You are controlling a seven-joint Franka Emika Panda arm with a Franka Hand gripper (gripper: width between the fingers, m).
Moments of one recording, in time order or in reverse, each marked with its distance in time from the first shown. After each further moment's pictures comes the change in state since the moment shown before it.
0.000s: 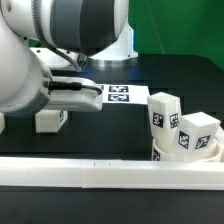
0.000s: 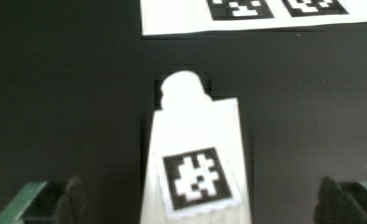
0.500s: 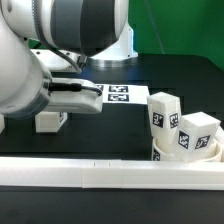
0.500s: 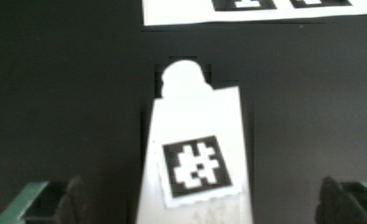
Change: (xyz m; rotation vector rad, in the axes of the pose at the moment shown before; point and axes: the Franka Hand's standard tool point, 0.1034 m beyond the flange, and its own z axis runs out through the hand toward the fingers) arm 0.006 -0.002 0.003 -0.003 0.008 -0.002
